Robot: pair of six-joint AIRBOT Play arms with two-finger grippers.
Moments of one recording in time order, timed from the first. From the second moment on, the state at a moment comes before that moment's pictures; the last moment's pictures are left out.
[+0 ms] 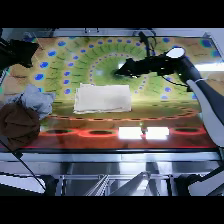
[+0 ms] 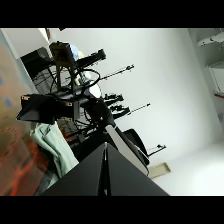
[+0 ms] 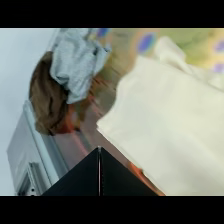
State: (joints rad) left arm 0.39 -1.71 1.60 -0.12 -1.74 -1.07; right arm 0.18 -1.79 1.66 -0.44 1.20 1.11
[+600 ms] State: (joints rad) left arm 0.35 -1.71 1.60 -0.05 -1.70 -1.04; right arm 0.08 -1.87 1.45 -0.70 1.15 1.29
